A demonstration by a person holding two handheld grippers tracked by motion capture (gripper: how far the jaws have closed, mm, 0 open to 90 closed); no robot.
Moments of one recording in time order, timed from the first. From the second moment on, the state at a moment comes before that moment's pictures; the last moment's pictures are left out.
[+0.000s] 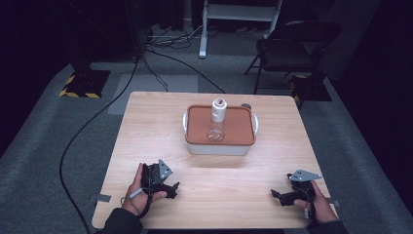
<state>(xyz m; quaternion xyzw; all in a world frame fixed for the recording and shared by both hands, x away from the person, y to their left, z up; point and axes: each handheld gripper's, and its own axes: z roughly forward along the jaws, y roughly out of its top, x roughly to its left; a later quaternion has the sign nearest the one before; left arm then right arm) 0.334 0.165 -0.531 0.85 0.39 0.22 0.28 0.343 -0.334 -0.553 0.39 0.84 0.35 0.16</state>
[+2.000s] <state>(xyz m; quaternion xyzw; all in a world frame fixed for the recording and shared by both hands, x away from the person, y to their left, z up) 0.327 0.190 -0.554 0.83 0.42 0.16 0.33 0.343 -0.334 -0.553 0.39 0.84 0.35 0.16</state>
